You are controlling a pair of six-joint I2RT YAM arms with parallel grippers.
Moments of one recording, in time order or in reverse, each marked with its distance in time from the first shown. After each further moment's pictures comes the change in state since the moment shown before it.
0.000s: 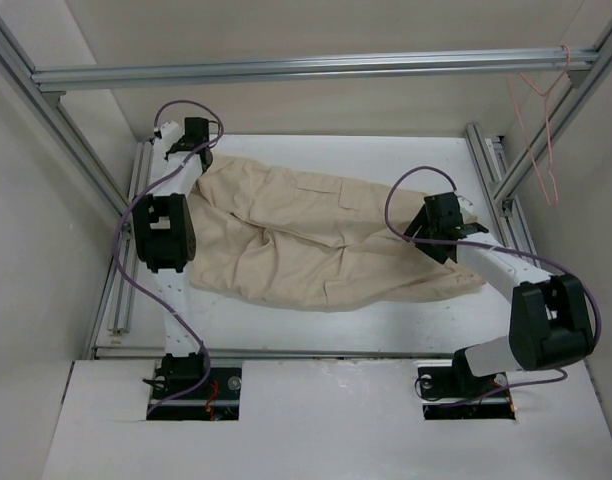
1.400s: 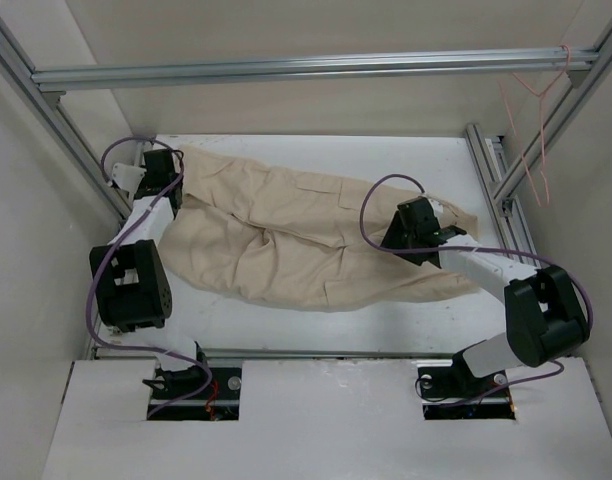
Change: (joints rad) left arm 0.109 -0.584 -0.671 0.349 0.130 -0.396; right arm 0.164 0.060 0.007 0.057 -0.026 -0.002
